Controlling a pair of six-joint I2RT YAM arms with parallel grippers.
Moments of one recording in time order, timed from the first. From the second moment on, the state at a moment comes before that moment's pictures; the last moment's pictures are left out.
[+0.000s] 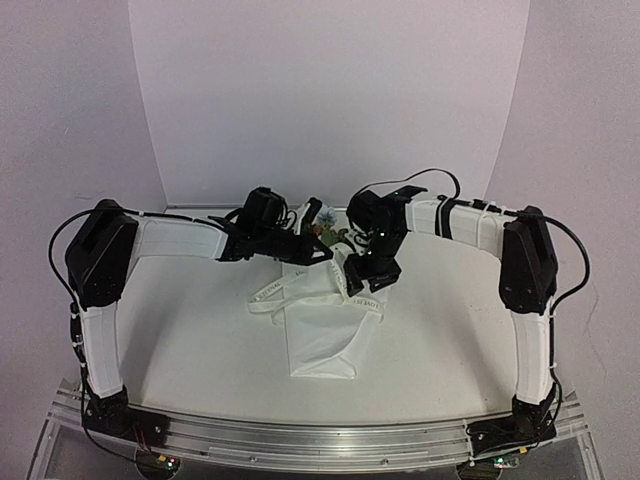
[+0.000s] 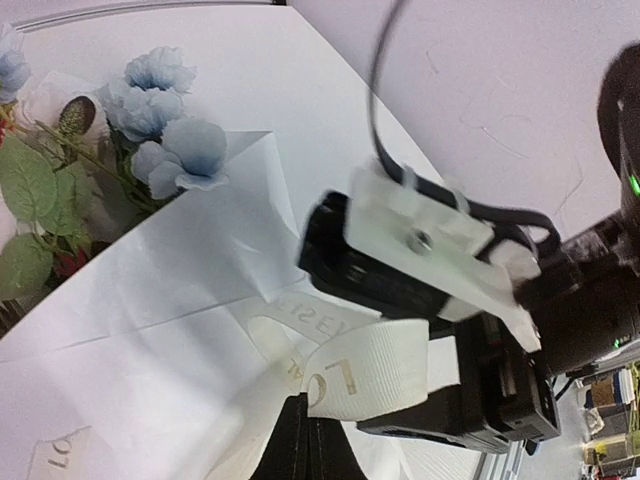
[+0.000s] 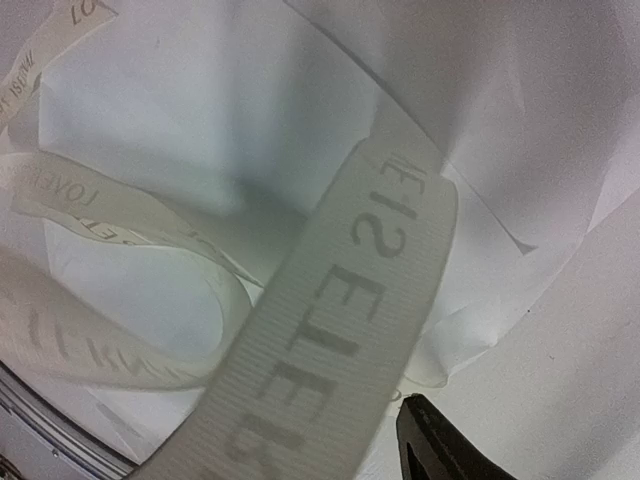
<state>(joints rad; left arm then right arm) -0.72 1.97 1.38 0.08 0.52 -0.42 0.71 2.12 1.84 -1.08 -0.12 0.32</state>
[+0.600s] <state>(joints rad) -0.67 2.17 1.68 -0.29 0.62 -0.30 0.69 2.00 1.62 -0.85 -0.20 0.13</state>
